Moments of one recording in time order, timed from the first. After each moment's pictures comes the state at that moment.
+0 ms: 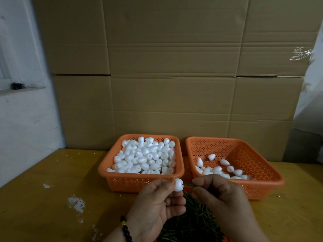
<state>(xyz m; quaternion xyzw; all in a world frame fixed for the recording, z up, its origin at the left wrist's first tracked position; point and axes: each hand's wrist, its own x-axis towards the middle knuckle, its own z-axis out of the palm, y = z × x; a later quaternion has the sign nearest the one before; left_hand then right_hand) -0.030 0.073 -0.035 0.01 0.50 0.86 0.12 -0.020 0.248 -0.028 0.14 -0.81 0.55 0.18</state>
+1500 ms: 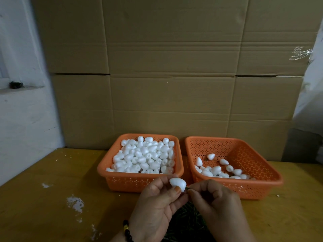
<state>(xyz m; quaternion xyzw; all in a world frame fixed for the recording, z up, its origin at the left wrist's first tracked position) -0.027 0.083 -0.042 0.05 0.42 0.90 0.09 -0.020 0.236 -0.043 0.16 -0.82 0.46 0.30</state>
